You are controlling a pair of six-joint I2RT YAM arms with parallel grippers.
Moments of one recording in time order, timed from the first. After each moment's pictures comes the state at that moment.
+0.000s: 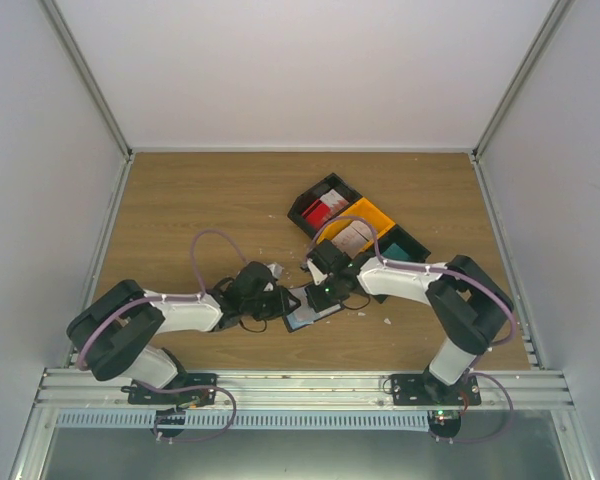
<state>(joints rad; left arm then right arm) -0.78 1.46 0.45 0.25 0.28 -1.00 0.82 1.70 0.91 -0.43 -0.24 0.35</state>
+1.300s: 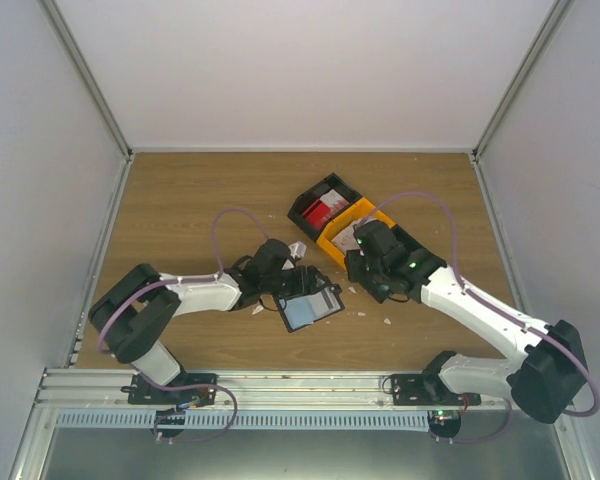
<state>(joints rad) -0.78 1.62 0.71 0.26 0.39 -0.93 0.71 1.19 0.88 -0.59 0.17 0.50</state>
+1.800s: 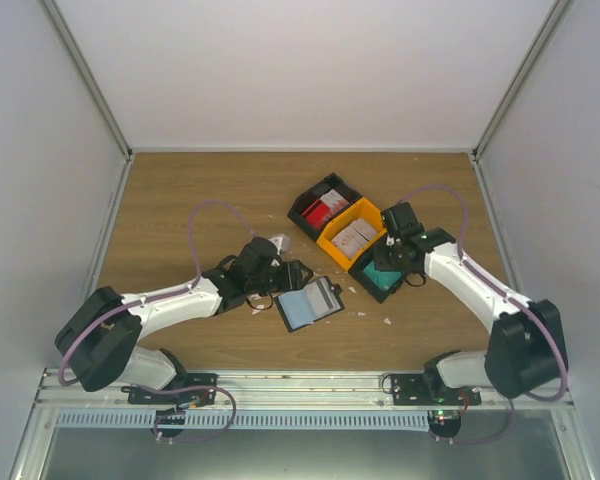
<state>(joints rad) -0.77 1.38 0.68 0.05 0.17 -0.83 0.39 1.31 0.93 -0.73 0.10 0.36</state>
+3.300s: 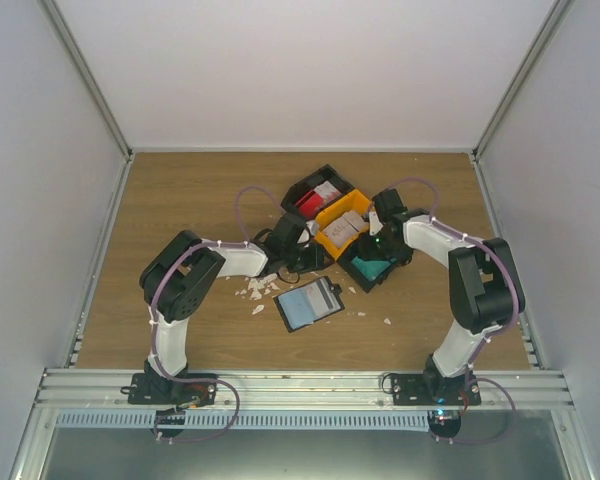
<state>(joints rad) -0.68 1.95 1.05 0.15 0.41 -0.77 0.30 1.74 1.09 -0.60 -0.19 0.21</state>
